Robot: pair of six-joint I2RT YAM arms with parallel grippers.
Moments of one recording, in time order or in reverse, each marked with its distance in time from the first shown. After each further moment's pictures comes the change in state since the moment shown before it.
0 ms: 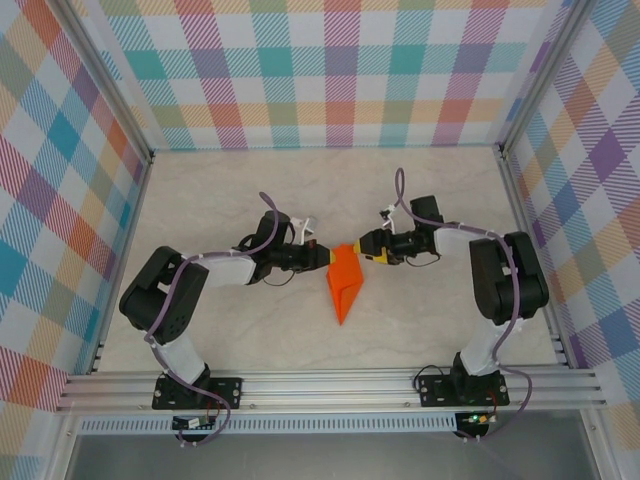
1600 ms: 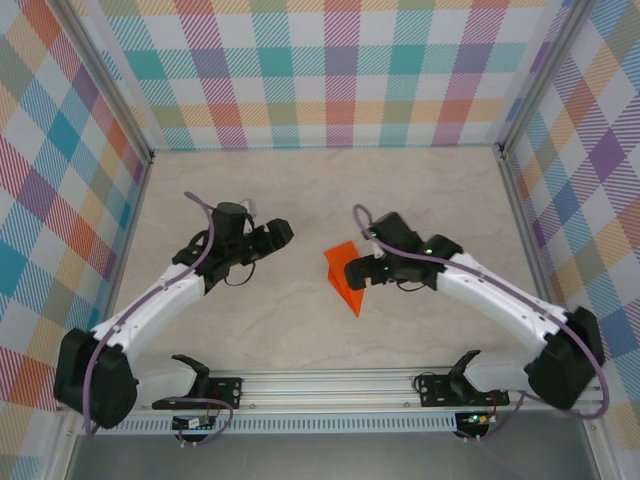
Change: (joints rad) left arm 0.078 -0.489 0.018 -0.557 -0.508 -0.099; right arm 0.469 -0.584 0.038 -0.533 0.999 0.114
